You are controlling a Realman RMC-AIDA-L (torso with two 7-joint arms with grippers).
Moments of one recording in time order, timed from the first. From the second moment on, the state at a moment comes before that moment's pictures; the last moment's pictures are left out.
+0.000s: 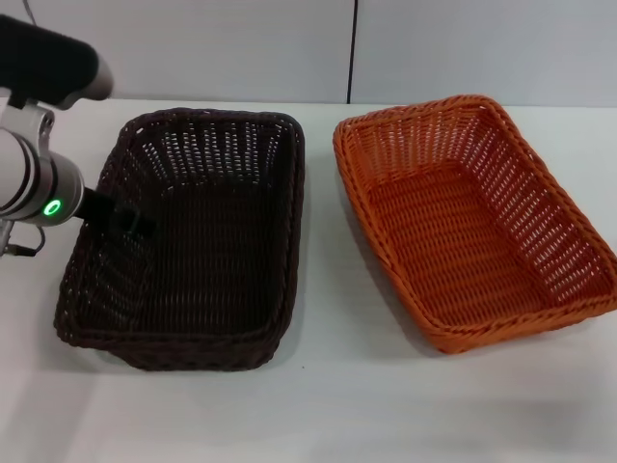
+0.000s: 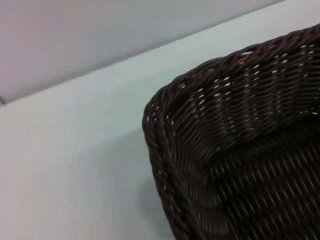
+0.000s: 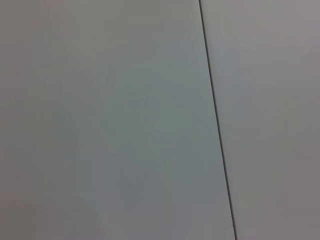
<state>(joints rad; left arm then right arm) -0.49 -2.06 -1.67 -1.36 2.88 -1.14 0.22 0.21 2.08 0.88 0.41 -2.14 -1.44 -0.05</state>
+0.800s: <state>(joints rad) -0.47 -2.06 -1.67 -1.42 2.87 -1.15 0.39 0.22 2.08 0.88 0.42 -2.14 -1.45 -0.05</state>
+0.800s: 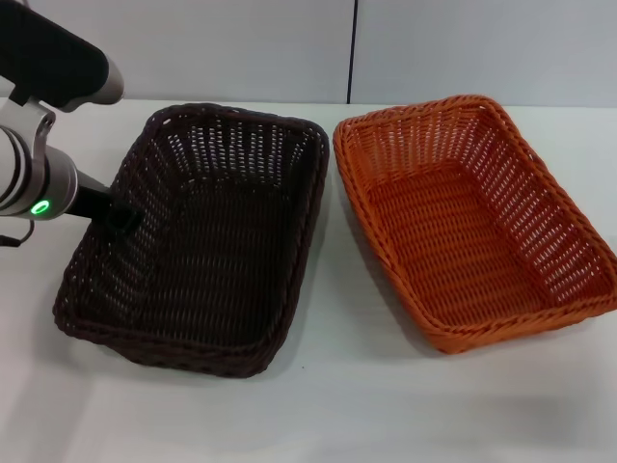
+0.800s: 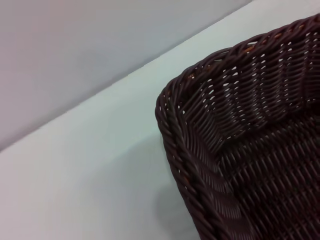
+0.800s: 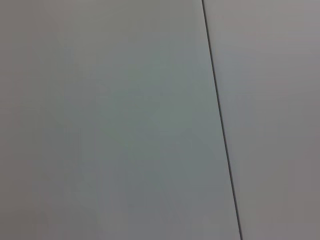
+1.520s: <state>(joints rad) -0.54 -2.06 -1.90 -1.62 2.70 -1.38 0.87 0.22 2.08 0.88 0.43 -2.14 -1.46 -0.05</state>
